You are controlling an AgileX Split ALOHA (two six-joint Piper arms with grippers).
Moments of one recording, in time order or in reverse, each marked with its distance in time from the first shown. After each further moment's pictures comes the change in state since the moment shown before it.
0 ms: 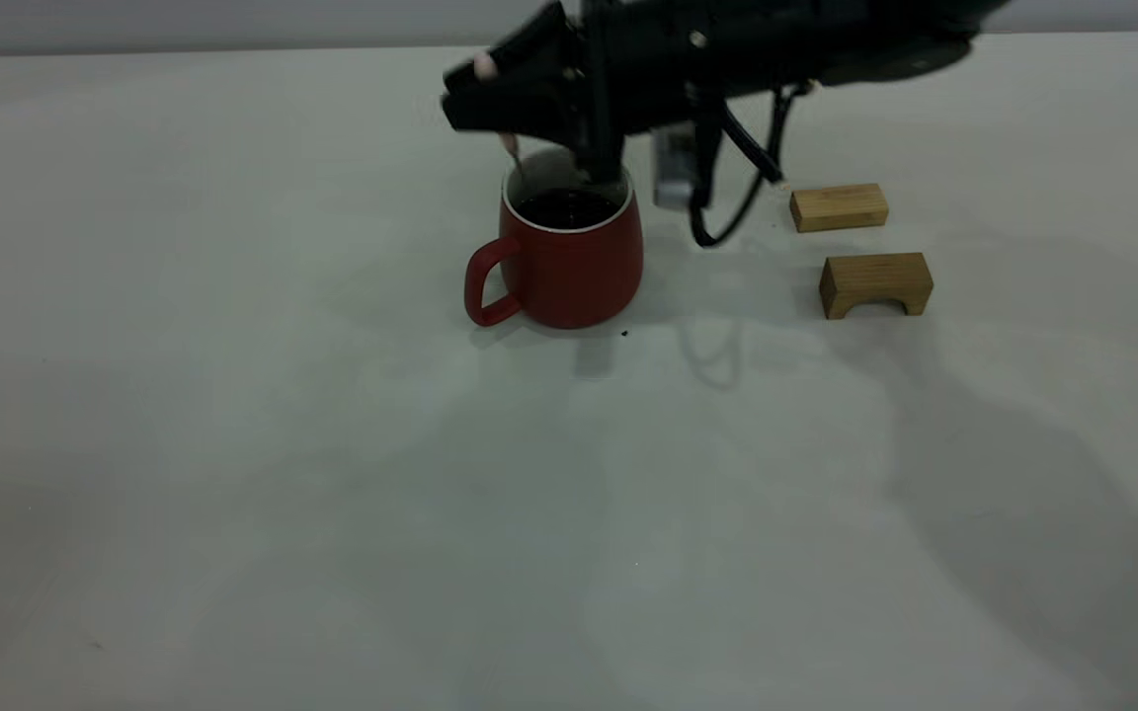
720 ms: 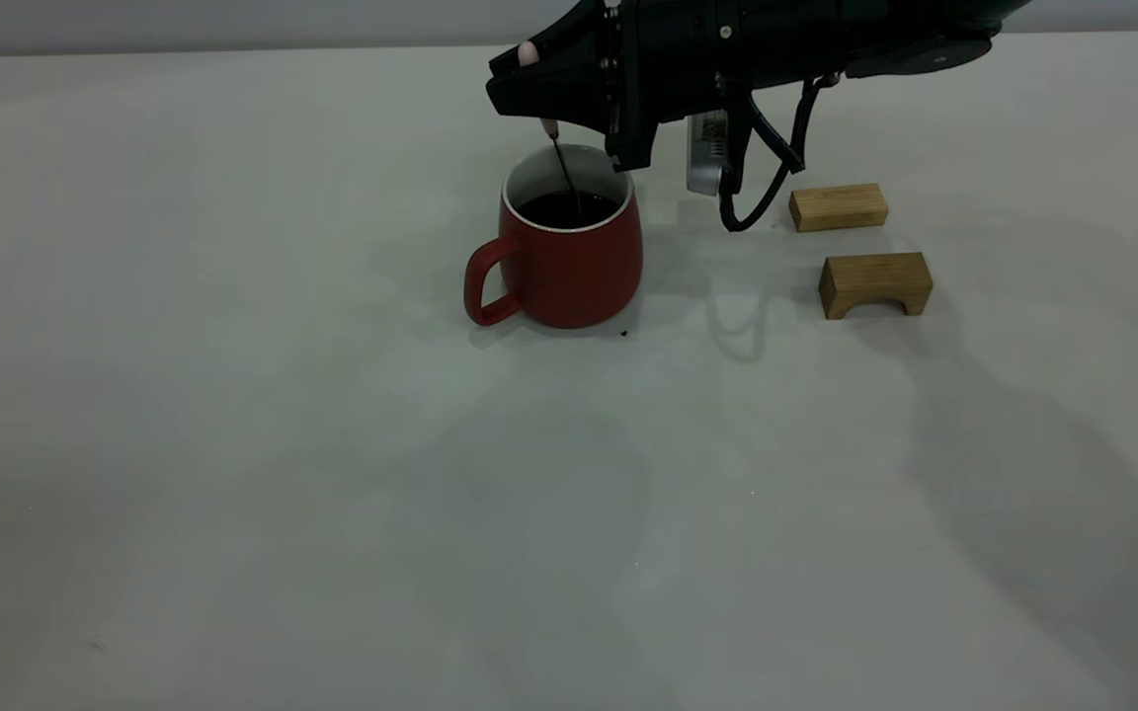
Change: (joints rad) left arm 0.000 0.000 0.000 0.000 0.000 0.000; right arm -0.047 0.029 -0.037 -0.012 -0.028 -0.001
